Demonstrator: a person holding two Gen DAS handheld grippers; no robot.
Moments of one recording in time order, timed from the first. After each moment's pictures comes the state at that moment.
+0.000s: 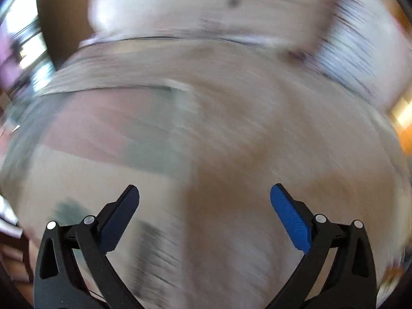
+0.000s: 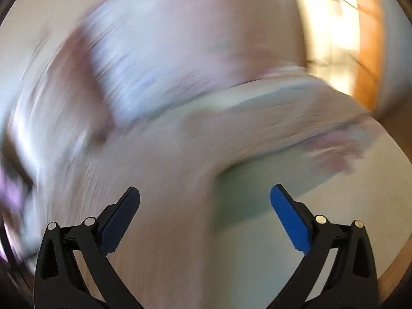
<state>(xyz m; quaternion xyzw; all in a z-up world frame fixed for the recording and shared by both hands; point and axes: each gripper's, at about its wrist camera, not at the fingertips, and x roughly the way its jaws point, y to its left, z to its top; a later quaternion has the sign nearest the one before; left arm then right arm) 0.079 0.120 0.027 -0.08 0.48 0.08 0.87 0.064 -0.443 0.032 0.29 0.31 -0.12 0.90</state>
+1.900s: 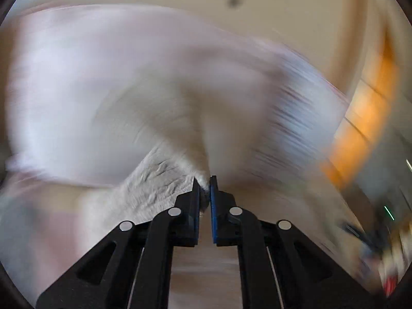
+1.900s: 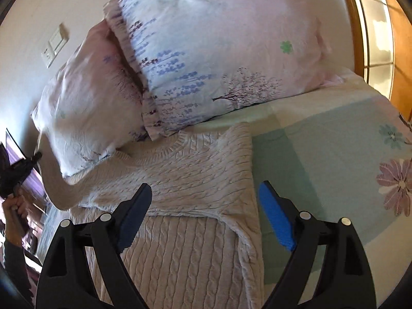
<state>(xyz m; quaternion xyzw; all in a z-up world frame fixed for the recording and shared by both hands) 0.193 0.072 0.153 -0.07 0.30 -0.25 0.92 0.144 -0.338 0.018 0.20 0.32 0.04 0.92</state>
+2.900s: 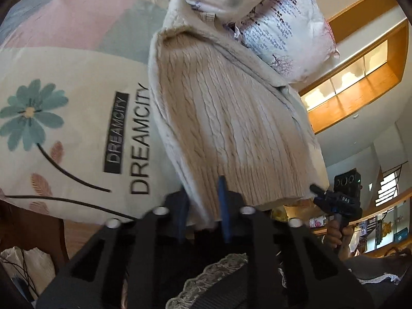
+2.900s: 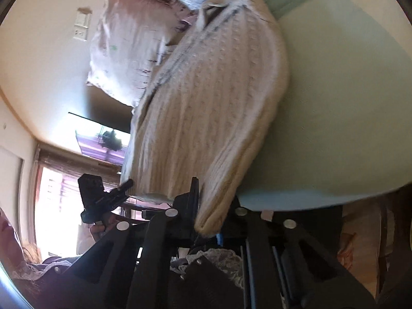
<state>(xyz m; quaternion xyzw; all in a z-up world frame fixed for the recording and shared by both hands) -0.022 0.129 0.000 -0.22 0.50 -0.24 0.80 -0.031 -0.327 -0.071 0.38 0.44 0.25 0.77</state>
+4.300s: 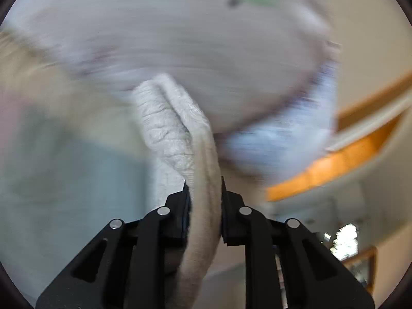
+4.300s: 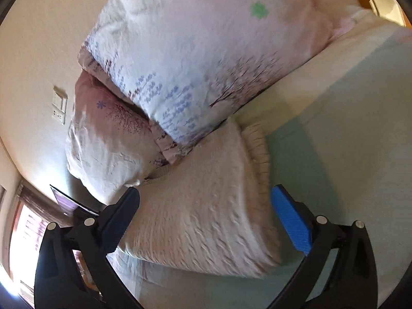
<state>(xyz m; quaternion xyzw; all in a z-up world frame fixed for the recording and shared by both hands) 0.260 0.086 0.057 -0.38 0.39 -0.29 0.79 0.187 -0.428 -0.018 0.37 0.29 0.14 0.87</state>
